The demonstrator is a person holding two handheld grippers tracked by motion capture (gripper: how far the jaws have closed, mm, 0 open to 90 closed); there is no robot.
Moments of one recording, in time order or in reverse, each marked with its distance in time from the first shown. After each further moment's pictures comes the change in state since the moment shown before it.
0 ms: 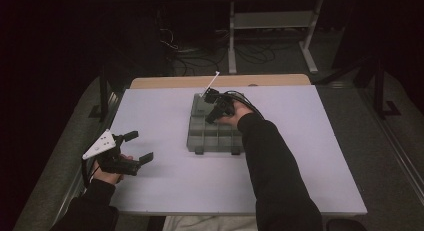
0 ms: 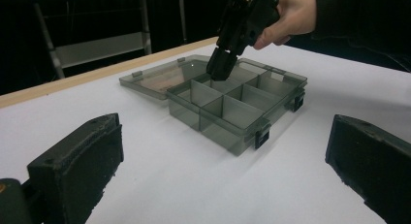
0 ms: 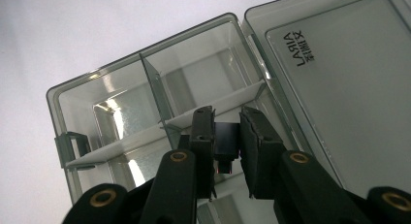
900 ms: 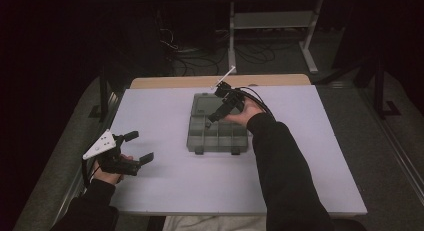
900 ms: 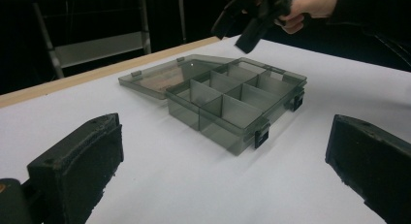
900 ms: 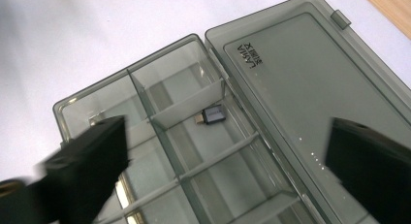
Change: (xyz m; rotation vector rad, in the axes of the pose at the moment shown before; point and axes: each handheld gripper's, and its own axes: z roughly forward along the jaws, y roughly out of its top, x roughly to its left) left arm 0.000 0.000 0.000 0.003 -0.001 0.002; right arm -0.002 -0.021 -0.037 -0.136 -0.081 0.085
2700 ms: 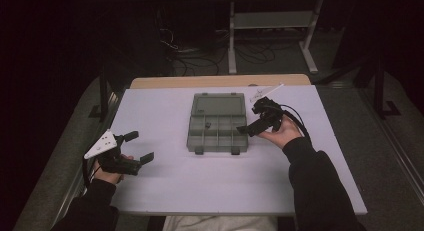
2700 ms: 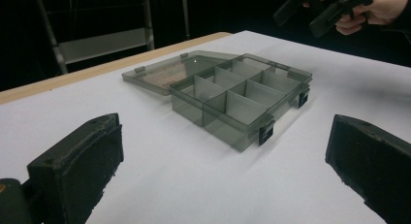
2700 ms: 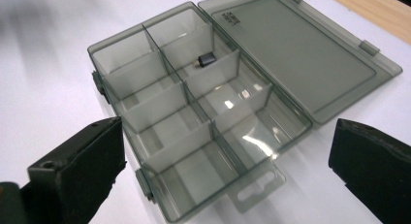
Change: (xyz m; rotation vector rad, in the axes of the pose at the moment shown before) left arm 0.001 -0.001 0.002 0.012 0.017 -0.002; right arm 0.003 -0.101 -0.063 -0.199 -0.028 0.053
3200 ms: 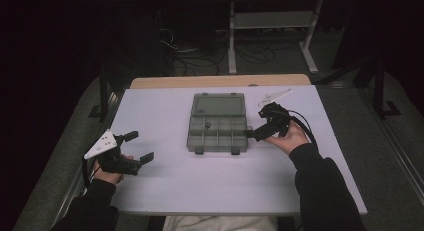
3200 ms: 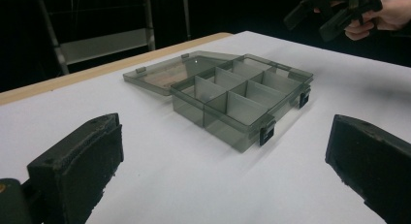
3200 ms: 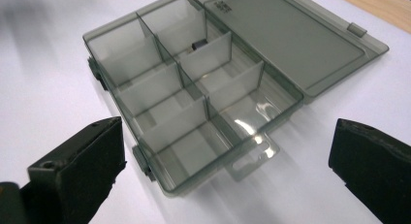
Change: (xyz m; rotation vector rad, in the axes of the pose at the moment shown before) left arm 0.000 0.000 0.000 -0.001 0.003 0.002; right arm -0.001 -0.022 -0.010 -0.019 -0.022 0.023
